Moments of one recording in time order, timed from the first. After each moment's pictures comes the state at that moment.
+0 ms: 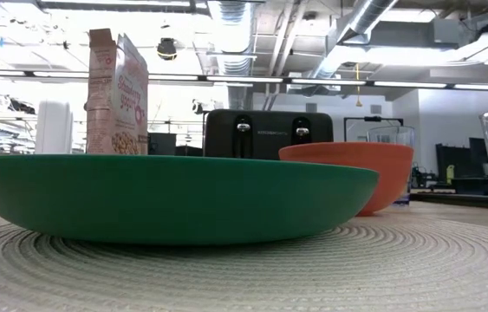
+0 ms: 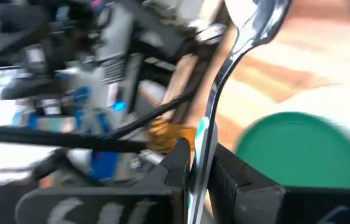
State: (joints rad) left arm -0.43 0.88 0.87 0.31 -0.29 0.49; right arm 0.20 1.39 1.45 -0.47 0.18 1.27
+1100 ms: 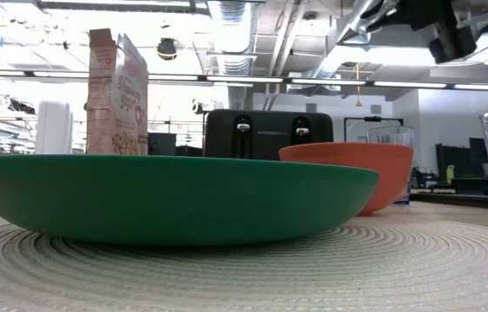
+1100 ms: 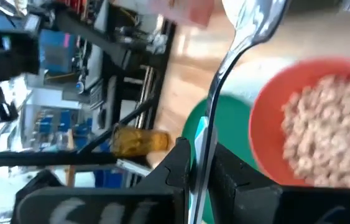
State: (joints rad) left arm -0.43 0.85 0.87 0.23 -0.38 0.42; right arm 0.33 0.90 0.76 -0.29 0.40 1.49
